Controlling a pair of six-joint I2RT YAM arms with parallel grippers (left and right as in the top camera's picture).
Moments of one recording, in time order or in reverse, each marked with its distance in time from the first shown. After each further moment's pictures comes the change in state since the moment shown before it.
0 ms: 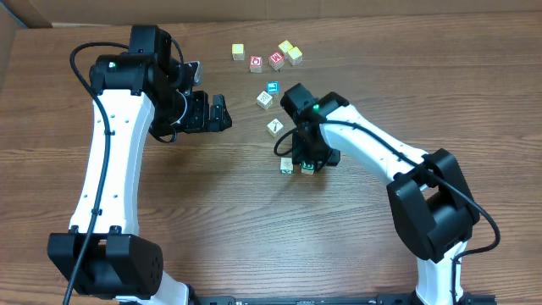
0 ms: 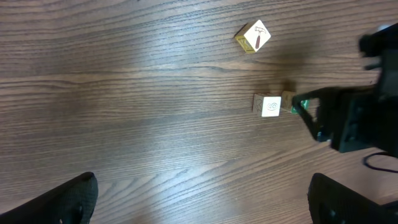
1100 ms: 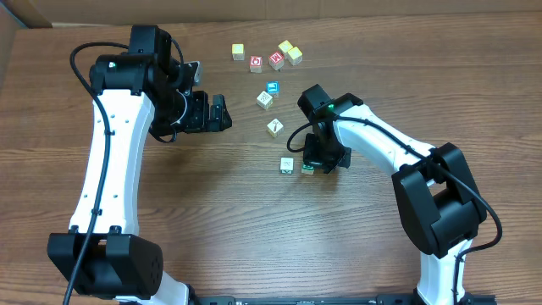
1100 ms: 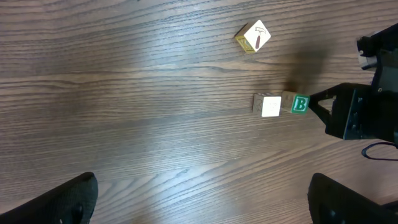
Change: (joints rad) left arm 0.000 0.000 0.000 0.000 0.000 0.000; right arm -0.069 0.000 -0.106 0.058 -0.088 0.043
